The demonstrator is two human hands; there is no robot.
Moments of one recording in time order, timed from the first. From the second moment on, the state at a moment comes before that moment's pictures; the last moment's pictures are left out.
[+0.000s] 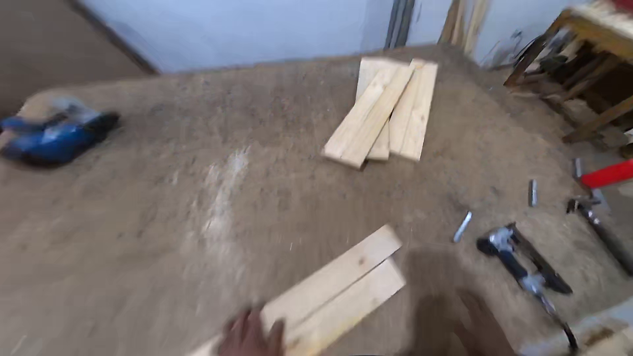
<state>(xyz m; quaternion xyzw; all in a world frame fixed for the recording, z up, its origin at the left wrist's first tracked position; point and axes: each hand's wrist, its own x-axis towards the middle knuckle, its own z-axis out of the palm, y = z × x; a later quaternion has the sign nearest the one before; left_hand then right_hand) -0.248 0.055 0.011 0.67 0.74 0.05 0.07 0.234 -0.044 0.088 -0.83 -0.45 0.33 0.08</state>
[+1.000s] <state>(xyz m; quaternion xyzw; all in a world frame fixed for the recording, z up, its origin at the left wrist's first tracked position) -0.363 -0.070 0.057 0.41 0.88 0.14 0.20 0.274 -0.058 0.070 -0.86 -0.36 0.33 0.14</state>
